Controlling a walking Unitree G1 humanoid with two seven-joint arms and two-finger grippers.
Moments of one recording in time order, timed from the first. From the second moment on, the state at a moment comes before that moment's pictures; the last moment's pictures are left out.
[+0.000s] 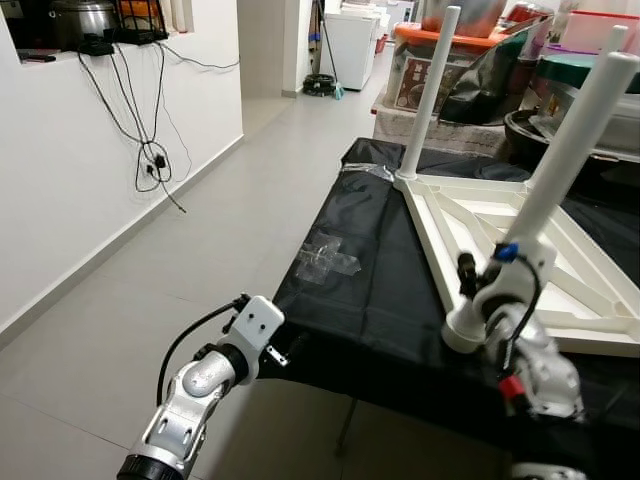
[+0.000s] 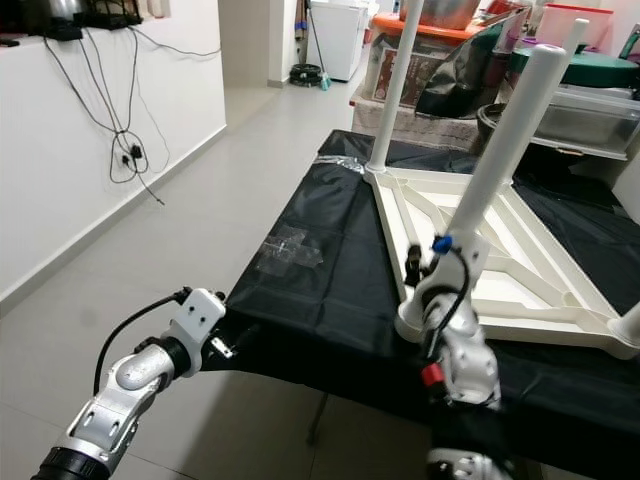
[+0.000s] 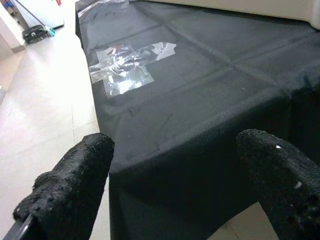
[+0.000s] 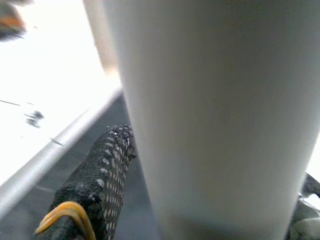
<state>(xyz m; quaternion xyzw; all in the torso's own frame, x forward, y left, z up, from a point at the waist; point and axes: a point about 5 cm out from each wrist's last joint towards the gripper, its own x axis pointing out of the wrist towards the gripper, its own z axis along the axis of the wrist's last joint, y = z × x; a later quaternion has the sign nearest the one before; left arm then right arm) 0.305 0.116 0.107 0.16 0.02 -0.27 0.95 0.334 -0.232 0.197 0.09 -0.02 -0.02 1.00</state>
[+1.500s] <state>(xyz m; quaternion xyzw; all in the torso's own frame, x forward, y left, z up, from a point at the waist) 0.304 0.115 0.106 0.16 0.02 -0.27 0.95 0.322 -0.214 0.168 0.07 0.08 -0.26 0.96</state>
